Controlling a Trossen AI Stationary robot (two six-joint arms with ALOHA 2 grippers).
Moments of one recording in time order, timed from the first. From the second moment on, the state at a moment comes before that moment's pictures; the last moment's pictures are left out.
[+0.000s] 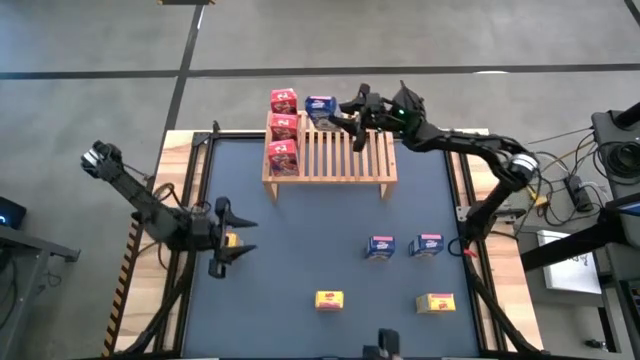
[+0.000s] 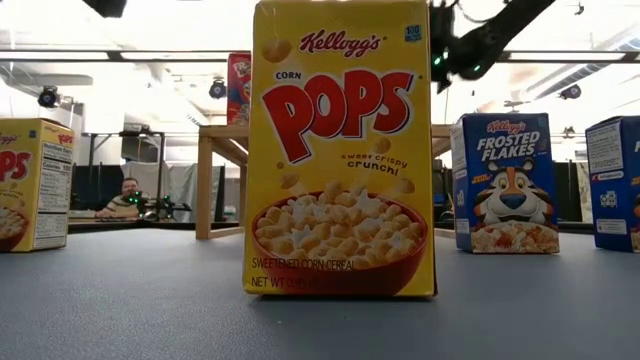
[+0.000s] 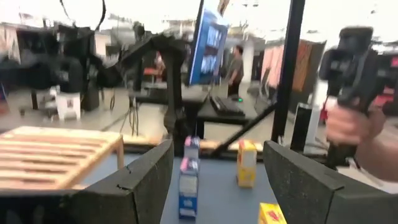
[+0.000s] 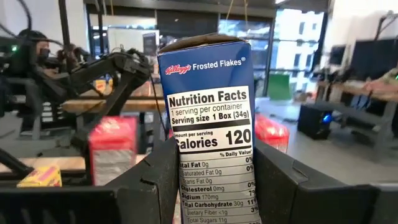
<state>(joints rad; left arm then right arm) -0.72 0.76 0.42 0.52 -0.75 0.03 -0.66 1.62 1.08 0.72 -0.57 0.01</state>
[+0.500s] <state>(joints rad) -0.60 0.57 0.25 0.66 -0.56 0.07 -0.78 1.93 1.12 1.19 -0.76 0.33</state>
